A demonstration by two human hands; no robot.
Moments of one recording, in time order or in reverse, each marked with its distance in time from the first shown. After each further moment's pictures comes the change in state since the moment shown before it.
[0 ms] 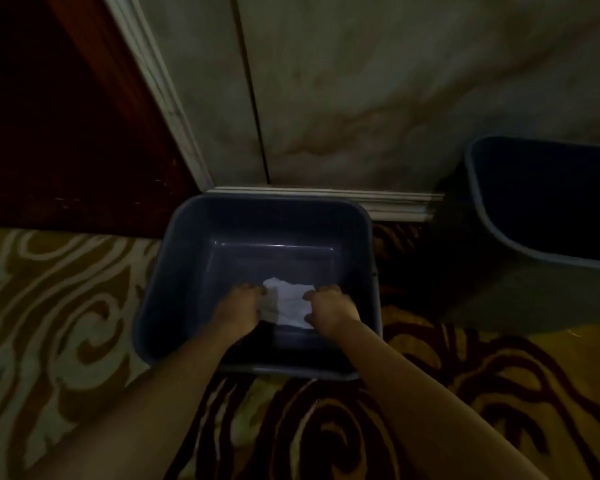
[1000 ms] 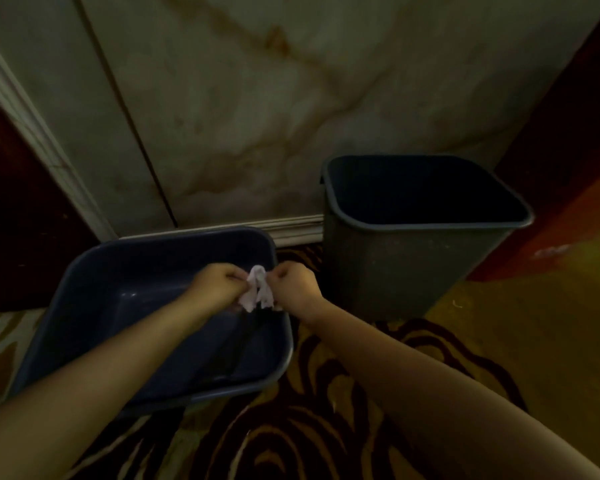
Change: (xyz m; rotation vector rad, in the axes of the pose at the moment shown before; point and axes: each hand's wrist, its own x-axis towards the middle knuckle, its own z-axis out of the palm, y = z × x) left_hand -0.036 0.147 -0.051 -0.584 0.084 0.140; right_hand -0.079 0.048 -0.064 0.908 0.454 0.239
